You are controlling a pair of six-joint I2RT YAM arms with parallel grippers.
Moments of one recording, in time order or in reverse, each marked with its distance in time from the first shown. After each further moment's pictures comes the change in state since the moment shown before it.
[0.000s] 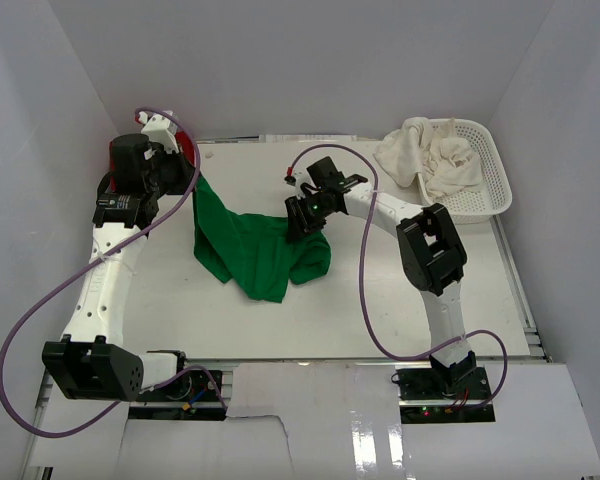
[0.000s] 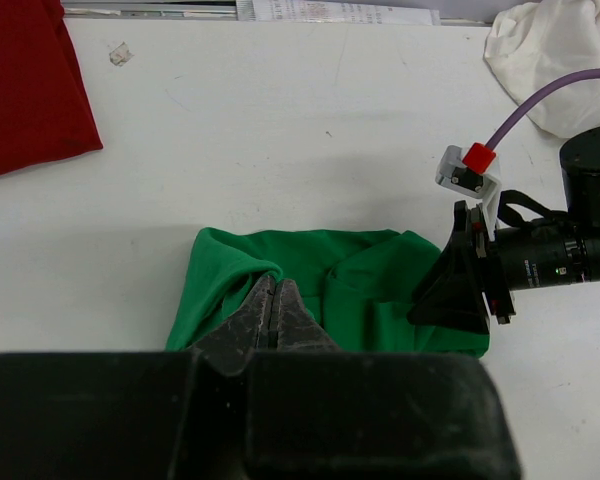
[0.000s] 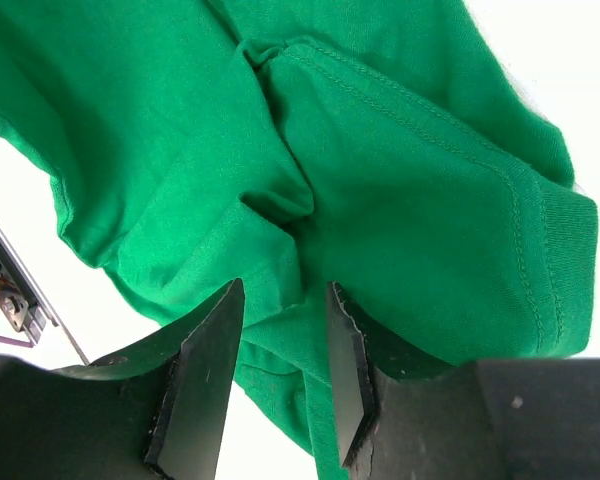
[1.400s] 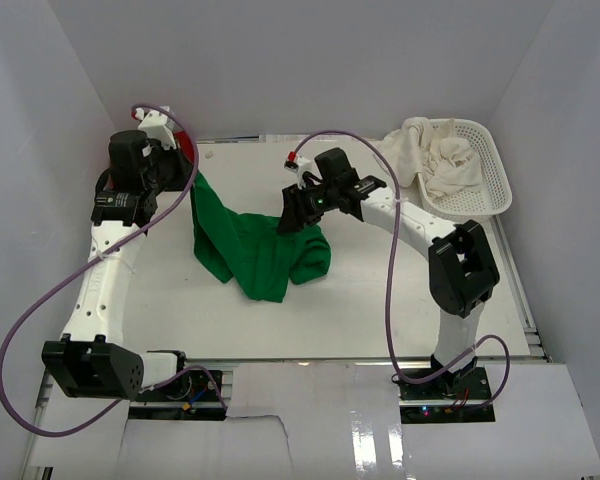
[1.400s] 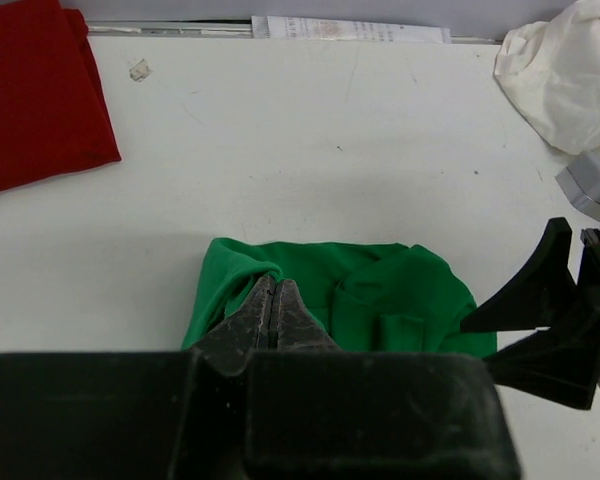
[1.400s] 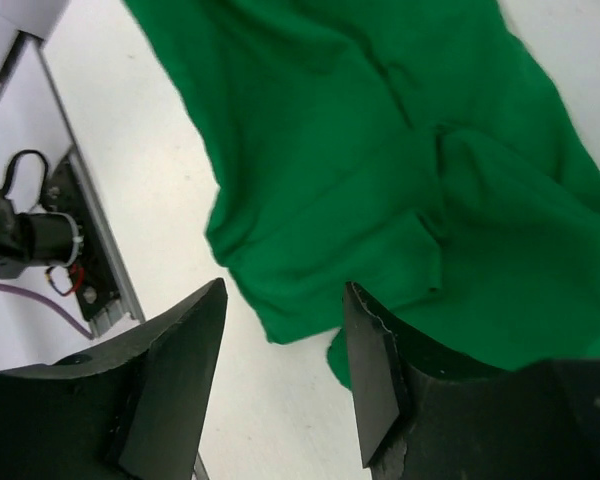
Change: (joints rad) left arm -0.002 0.009 0.036 -0.004 -0.032 0.004; right arm 0.048 -0.282 -0.173 0.204 -0.092 0.047
